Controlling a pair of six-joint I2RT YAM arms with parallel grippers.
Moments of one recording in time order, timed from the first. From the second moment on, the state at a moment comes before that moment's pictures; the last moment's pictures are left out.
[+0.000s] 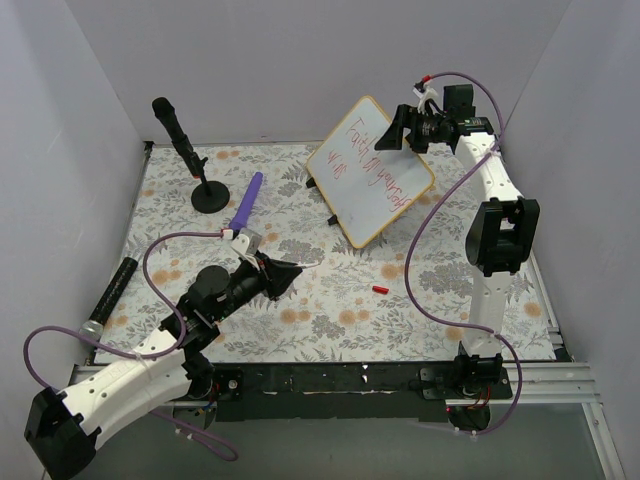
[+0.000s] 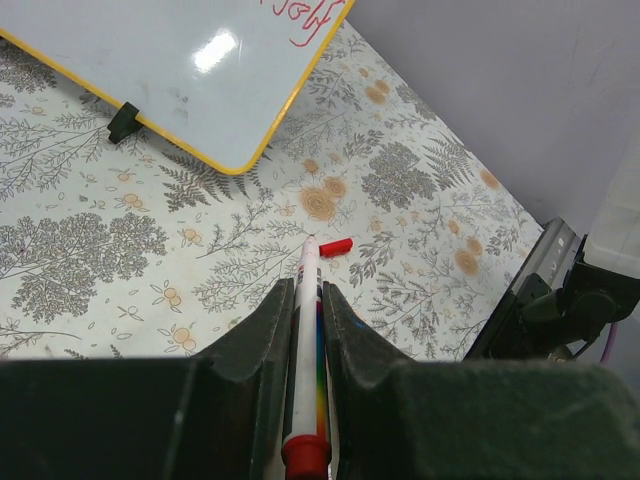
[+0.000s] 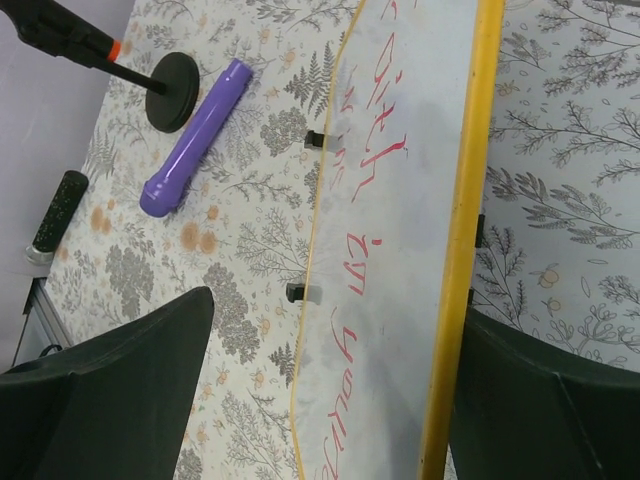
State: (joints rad) left arm -0.74 0.67 0.38 0.22 0.09 -0.46; right arm 0.10 2.17 2.10 -0.60 -0.80 0.21
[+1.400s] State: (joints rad) left arm -0.74 0.58 0.37 0.25 0.13 -0.53; right arm -0.11 1.86 1.88 -0.63 -0.75 0.07
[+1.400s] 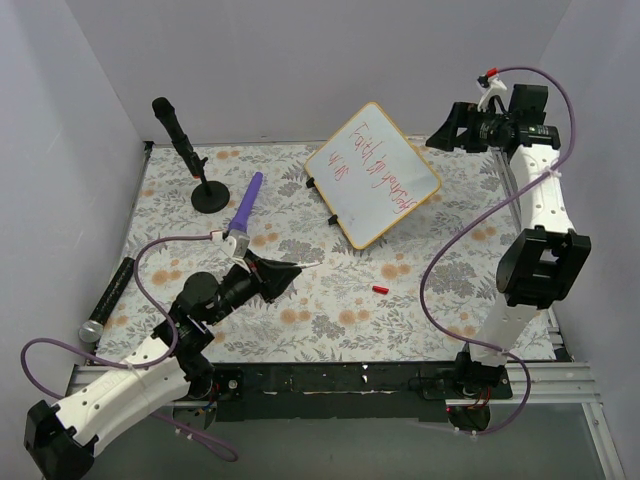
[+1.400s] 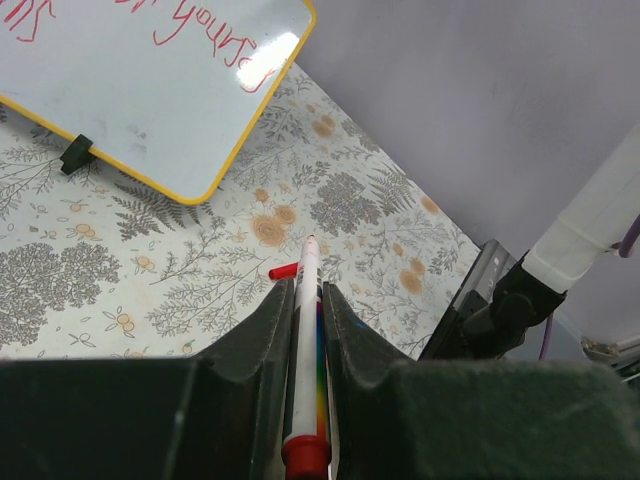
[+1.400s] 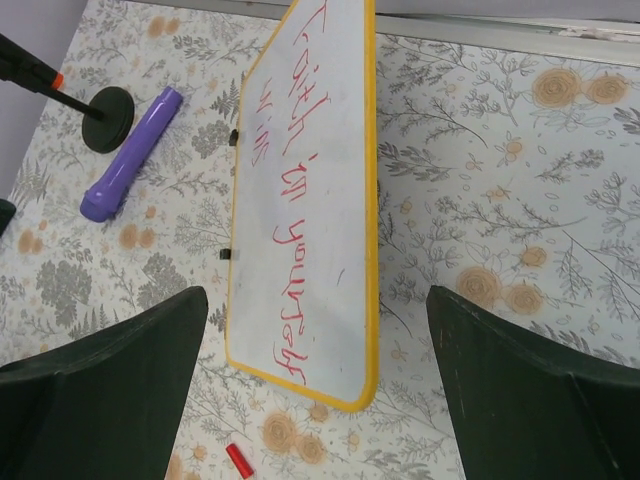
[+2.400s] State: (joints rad) left arm -0.74 0.47 0.24 0.37 0.19 -0.65; right arm -0.10 1.18 1.17 -0.90 -1.10 -0.89
